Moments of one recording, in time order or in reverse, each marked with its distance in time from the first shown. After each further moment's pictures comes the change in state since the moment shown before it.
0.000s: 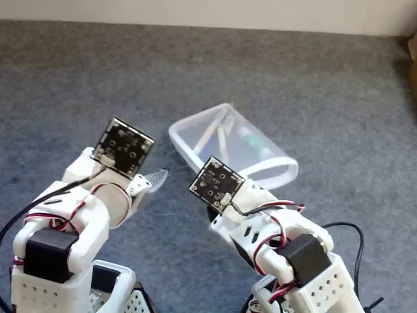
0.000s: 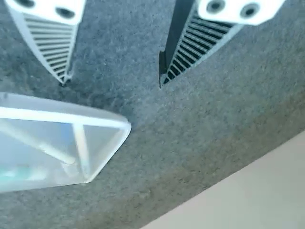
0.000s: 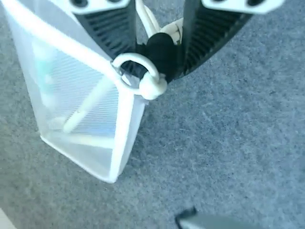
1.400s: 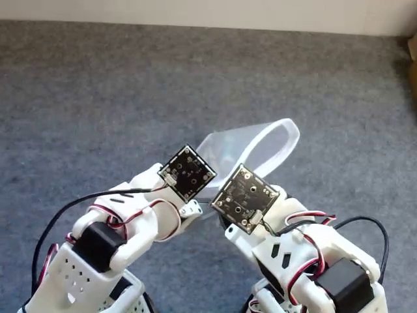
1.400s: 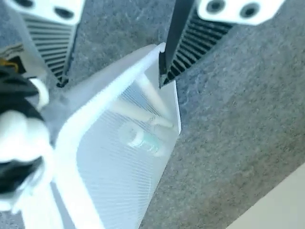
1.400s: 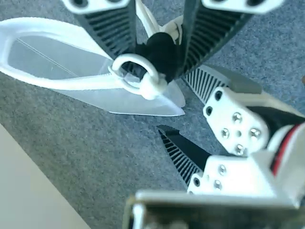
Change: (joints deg) left arm 23.6 0.1 15.9 -13.2 6.8; right arm 0.0 -0.3 -20.6 13.0 0.0
